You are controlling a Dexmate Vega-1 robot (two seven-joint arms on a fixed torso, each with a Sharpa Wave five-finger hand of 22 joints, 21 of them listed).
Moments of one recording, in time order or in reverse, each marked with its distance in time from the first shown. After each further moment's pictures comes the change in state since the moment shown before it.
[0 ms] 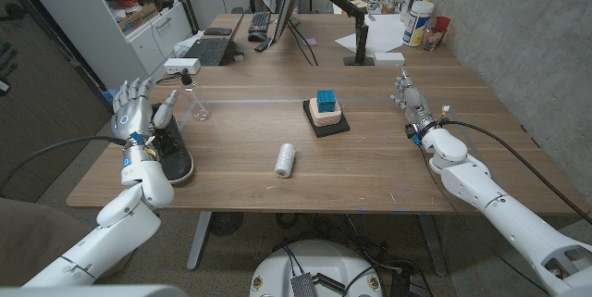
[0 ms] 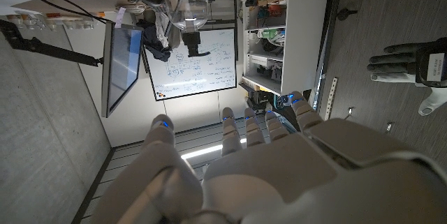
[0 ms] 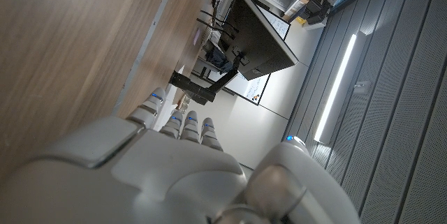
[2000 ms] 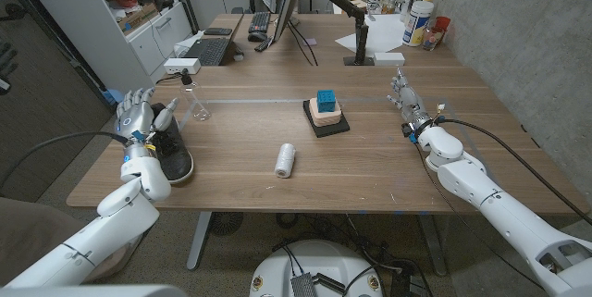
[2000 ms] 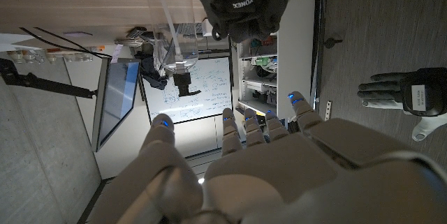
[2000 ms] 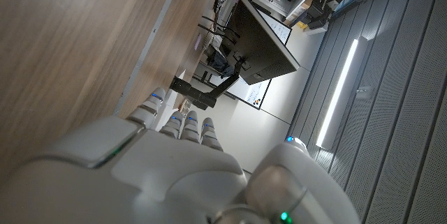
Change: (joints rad) left arm -0.063 0.045 0.039 0.050 -0.075 0.081 -0.090; left_hand 0.008 0.000 0.000 0.000 0.000 -0.009 0.009 -0.008 0.000 -0.007 0.000 -0.004 0.000 -0.006 0.006 0.000 0.000 -0.004 0.004 -0.004 0.000; right arm 0.028 0.012 -0.019 0.017 -0.010 -0.020 0.006; right_hand -0.008 0.000 -0.008 0.000 0.000 0.000 0.000 0.000 0.000 0.000 0.000 0.000 0.000 0.000 0.000 0.000 0.002 0.000 0.000 0.000 0.000
